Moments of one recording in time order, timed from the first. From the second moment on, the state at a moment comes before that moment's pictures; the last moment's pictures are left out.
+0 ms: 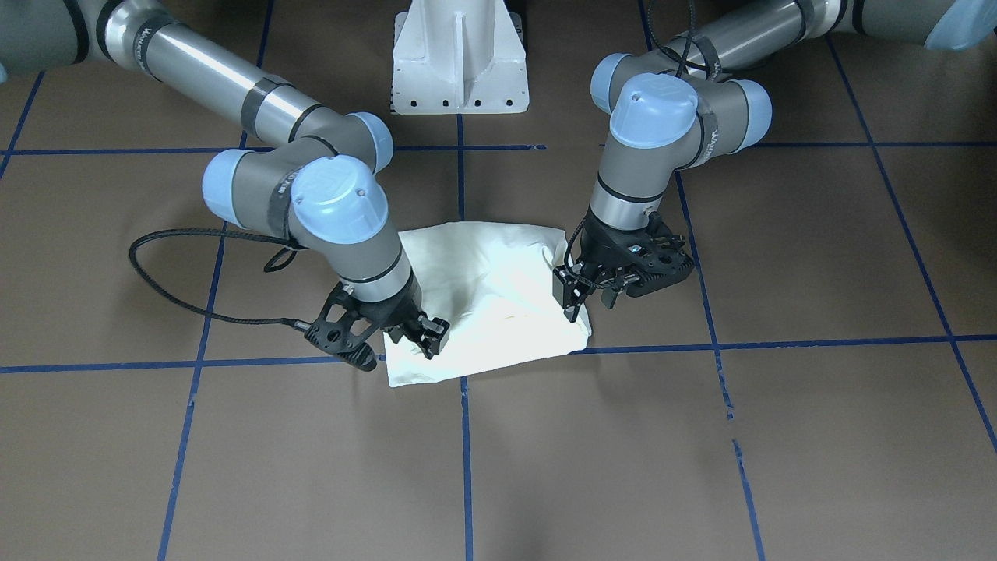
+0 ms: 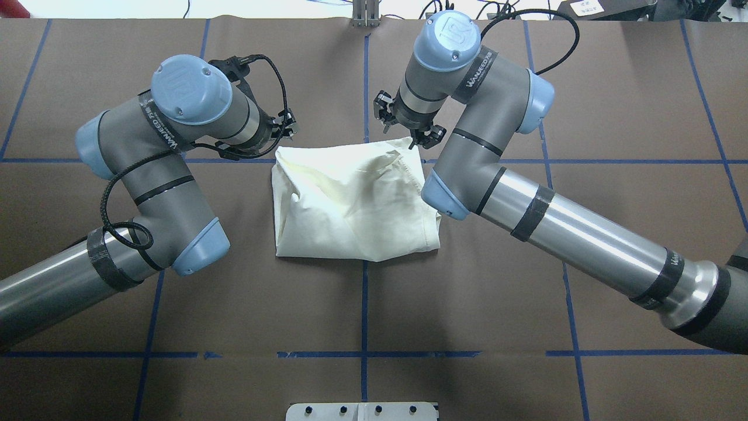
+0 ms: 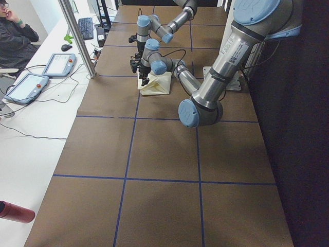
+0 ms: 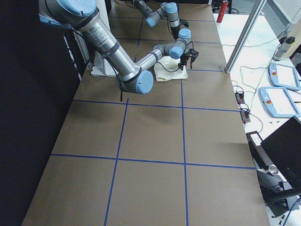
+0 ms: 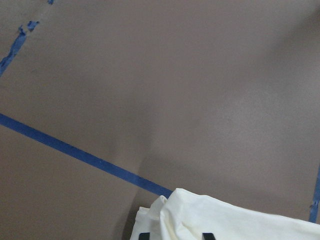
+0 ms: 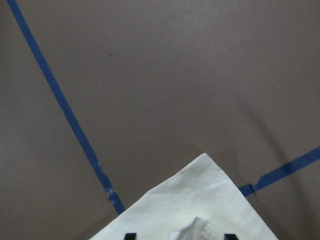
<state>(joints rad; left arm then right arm) -0.70 -2.20 -1.60 -1.83 -1.79 -1.53 0.74 -0.71 1.26 -1.28 2.01 1.63</state>
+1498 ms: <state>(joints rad) -0.55 -2.09 -1.50 -2.40 -1.93 -1.63 0.93 -0.82 1.48 -1.43 2.18 1.38</state>
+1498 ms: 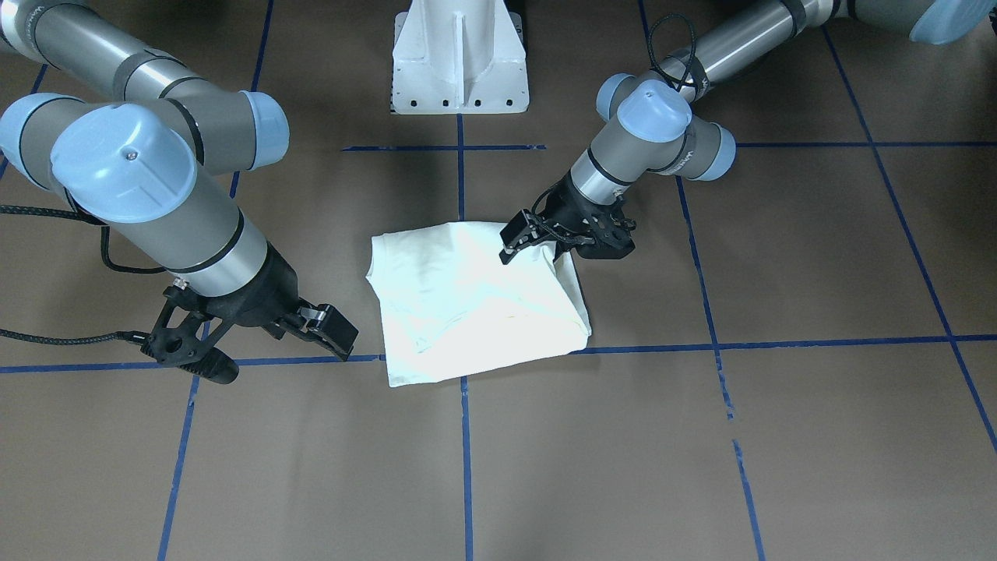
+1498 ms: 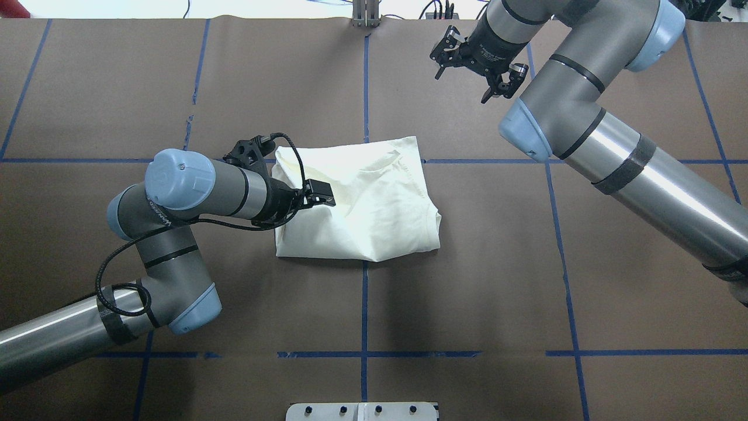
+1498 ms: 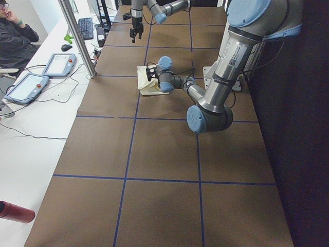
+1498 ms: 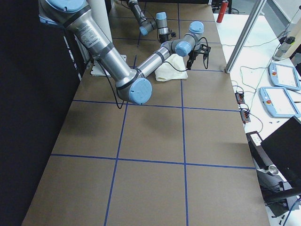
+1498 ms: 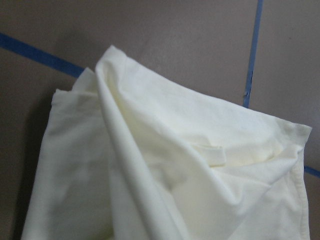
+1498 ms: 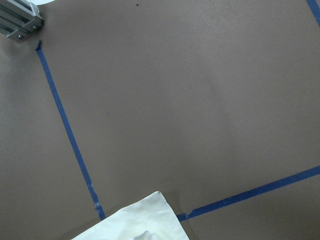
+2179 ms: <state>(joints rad) -0.51 -2.03 -1.60 -2.39 -2.07 -1.62 0.93 -0.84 1.50 -1.43 2.18 1.38</state>
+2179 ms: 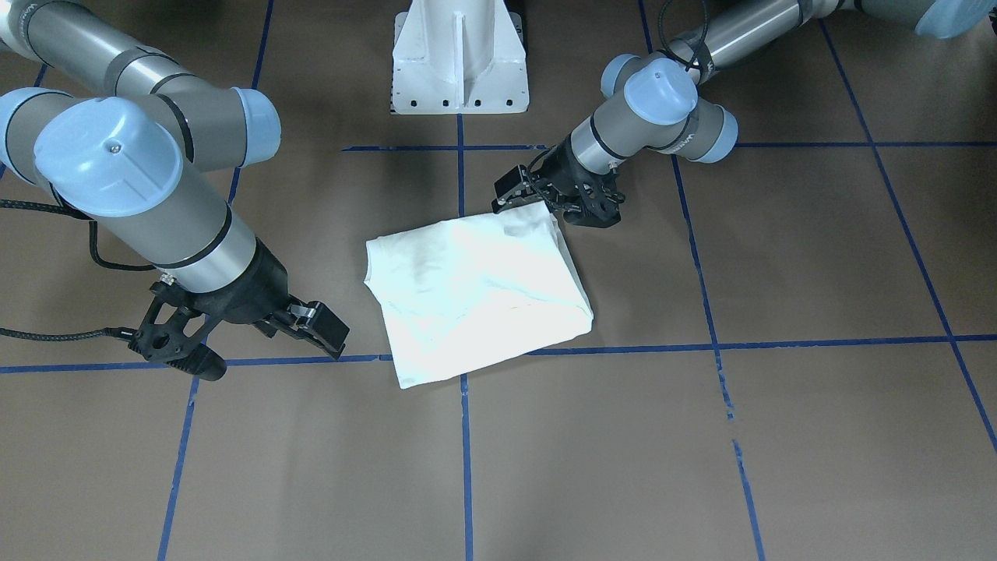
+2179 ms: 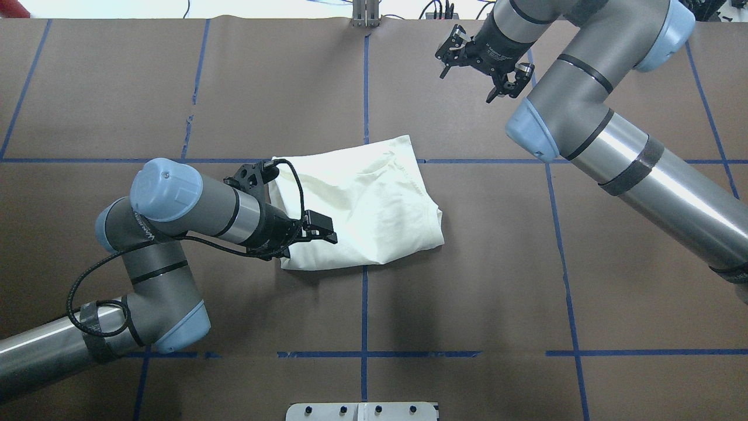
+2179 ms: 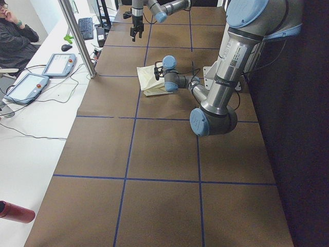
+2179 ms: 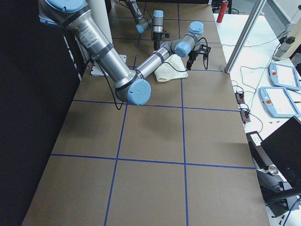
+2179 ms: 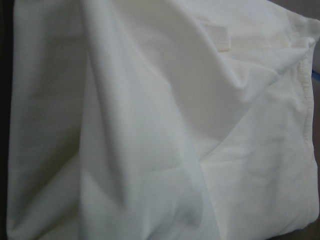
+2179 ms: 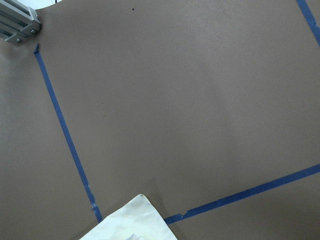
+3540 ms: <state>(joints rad) -0.62 -1.75 -1.98 -2.12 -2.03 -1.28 1.03 -1.00 1.58 -1.43 2.18 1.09</state>
